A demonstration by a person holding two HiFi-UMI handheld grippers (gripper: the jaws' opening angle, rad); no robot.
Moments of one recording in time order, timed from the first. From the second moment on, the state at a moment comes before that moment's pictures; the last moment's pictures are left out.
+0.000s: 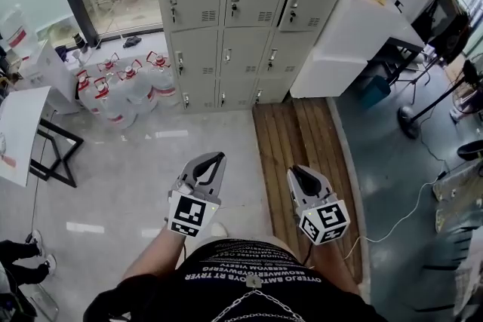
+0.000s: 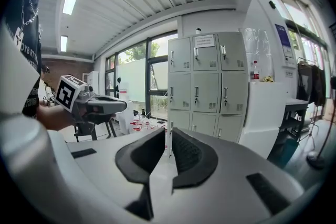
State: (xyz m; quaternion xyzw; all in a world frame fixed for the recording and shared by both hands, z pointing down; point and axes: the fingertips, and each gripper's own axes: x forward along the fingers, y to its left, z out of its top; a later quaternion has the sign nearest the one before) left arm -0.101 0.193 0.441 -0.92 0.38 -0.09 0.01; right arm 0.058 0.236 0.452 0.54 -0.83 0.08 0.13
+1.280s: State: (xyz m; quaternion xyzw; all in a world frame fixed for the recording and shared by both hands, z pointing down) left arm -0.085 0.035 0.452 -0.88 0.46 -0.11 -0.02; right arm 0.081 0.042 0.483 0.47 -0.87 0.11 0.09
